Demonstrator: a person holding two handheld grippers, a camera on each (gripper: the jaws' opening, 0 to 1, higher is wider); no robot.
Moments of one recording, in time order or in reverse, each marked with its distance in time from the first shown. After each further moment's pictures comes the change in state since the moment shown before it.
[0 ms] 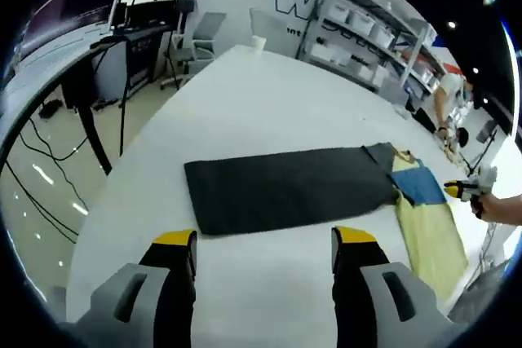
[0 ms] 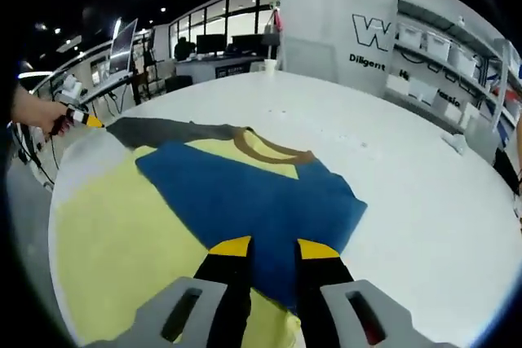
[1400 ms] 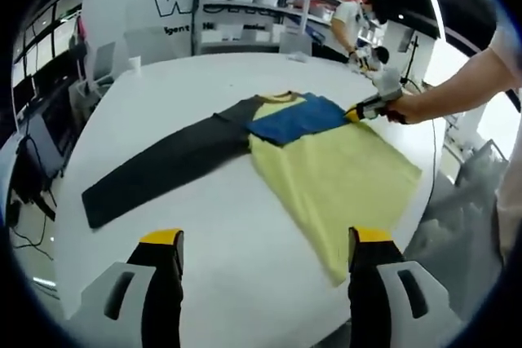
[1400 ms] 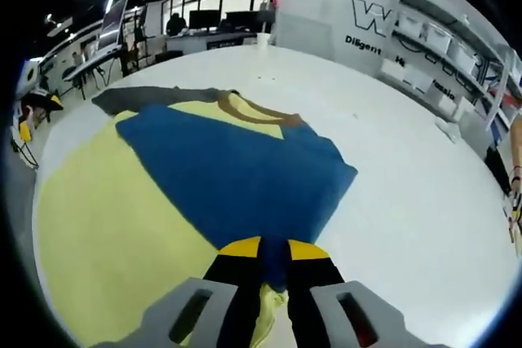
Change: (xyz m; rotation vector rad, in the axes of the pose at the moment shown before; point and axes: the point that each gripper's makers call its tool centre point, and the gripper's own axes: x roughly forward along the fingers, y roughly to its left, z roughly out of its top) left arm -0.069 -0.159 -0.063 0.453 0.095 -0.281; right arm 0.004 -0.031 -0.050 -0.053 0.181 -0.133
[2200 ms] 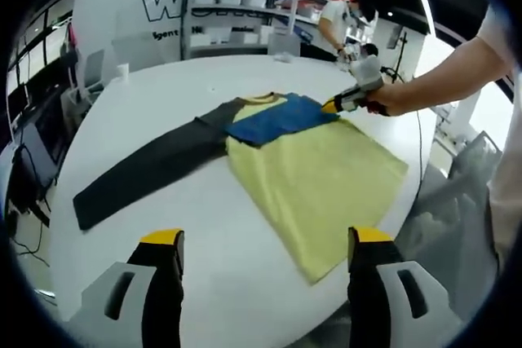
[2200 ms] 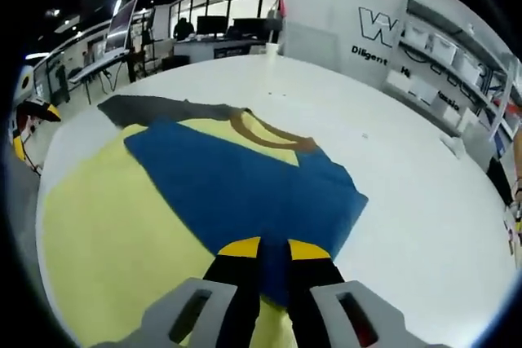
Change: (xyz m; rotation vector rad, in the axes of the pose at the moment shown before) left arm -0.007 -0.049 -0.002 0.058 -0.009 -0.062; right arm 0.000 0.013 0.020 -0.030 -0.028 0.015
